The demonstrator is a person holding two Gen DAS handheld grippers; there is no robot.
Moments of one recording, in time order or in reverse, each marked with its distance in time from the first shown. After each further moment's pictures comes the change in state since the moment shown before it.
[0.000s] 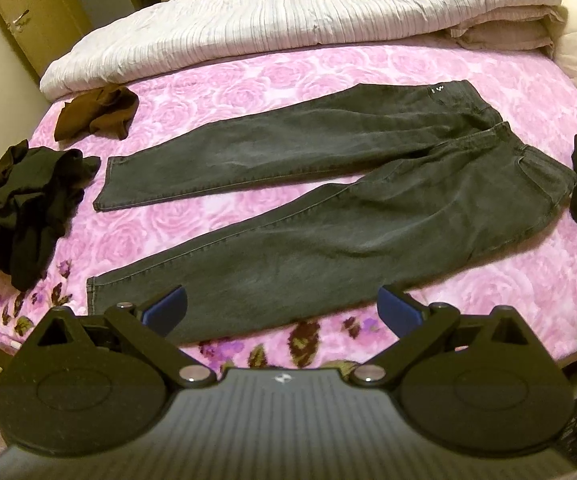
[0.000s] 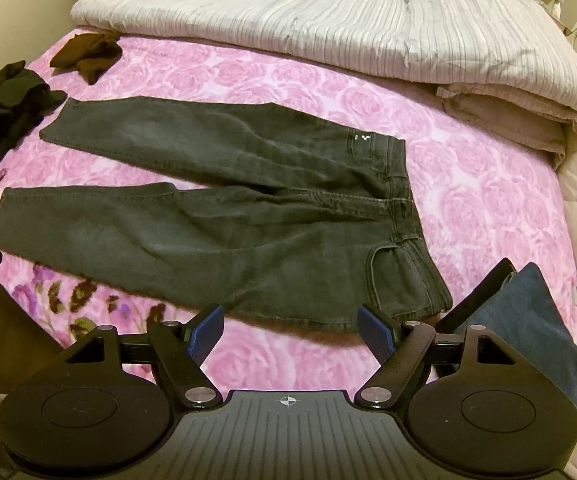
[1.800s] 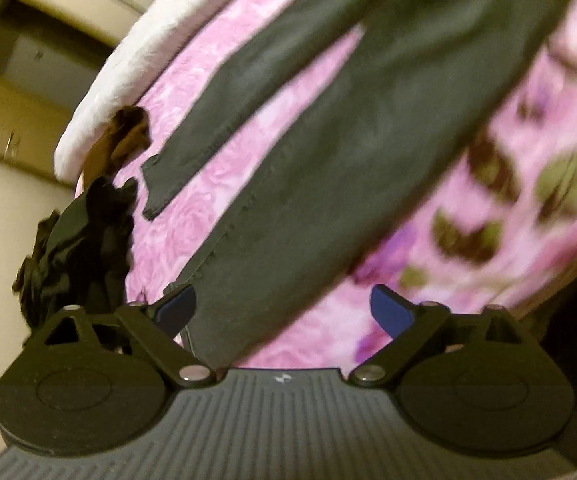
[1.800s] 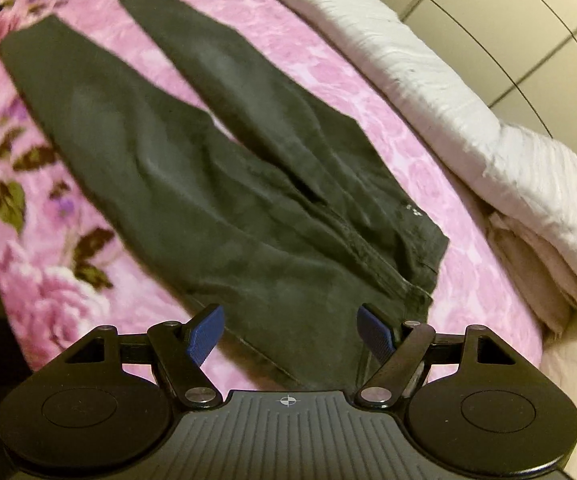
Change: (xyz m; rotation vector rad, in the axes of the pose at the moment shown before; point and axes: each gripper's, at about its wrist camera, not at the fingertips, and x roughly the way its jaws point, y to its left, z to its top) left arm 0.164 0.077 -0.139 0.589 0.015 0.273; right arm 0.130 0.052 -0.060 -0.598 -0.123 -0.136
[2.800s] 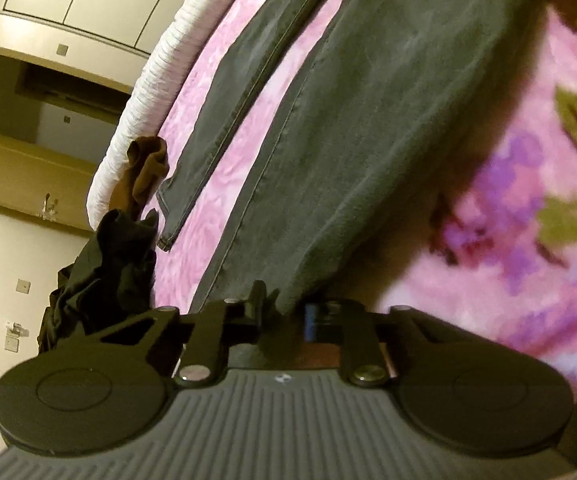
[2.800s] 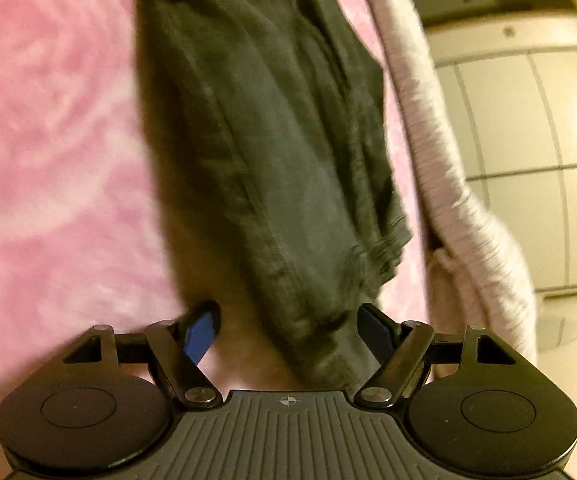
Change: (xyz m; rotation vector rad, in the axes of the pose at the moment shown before) left arm 0.094 -0.007 -0.016 0.099 -0.091 0.199; right arm 0.145 -0.009 -0.149 -0.481 -0.007 -0.383
